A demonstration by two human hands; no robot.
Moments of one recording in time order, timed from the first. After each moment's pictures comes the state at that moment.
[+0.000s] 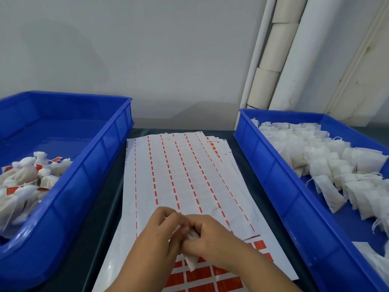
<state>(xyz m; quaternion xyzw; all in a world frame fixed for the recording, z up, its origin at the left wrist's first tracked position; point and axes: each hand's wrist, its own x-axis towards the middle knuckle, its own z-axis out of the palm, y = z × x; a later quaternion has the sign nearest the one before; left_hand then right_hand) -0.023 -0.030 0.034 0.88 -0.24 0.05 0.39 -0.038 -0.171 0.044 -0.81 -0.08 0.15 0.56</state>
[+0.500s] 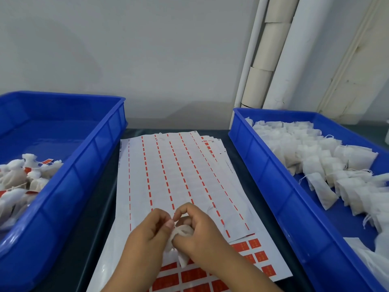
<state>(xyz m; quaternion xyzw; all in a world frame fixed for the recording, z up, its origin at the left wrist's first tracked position) -0.020 -0.030 0.034 0.82 -0.06 -0.07 0.56 -0.038 -0.161 0.025 -0.81 -0.02 0.03 0.58</state>
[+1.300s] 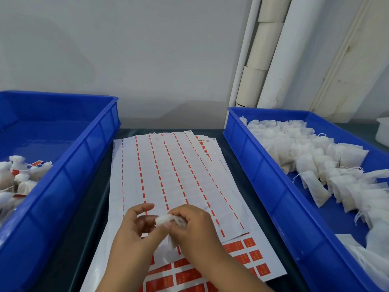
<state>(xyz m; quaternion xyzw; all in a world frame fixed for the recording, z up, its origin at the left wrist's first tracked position) -0.017 -0.033 0.039 0.72 0.06 -0.09 0.69 -0.026 -0.155 0.014 -0.88 0.04 -0.11 0.46</state>
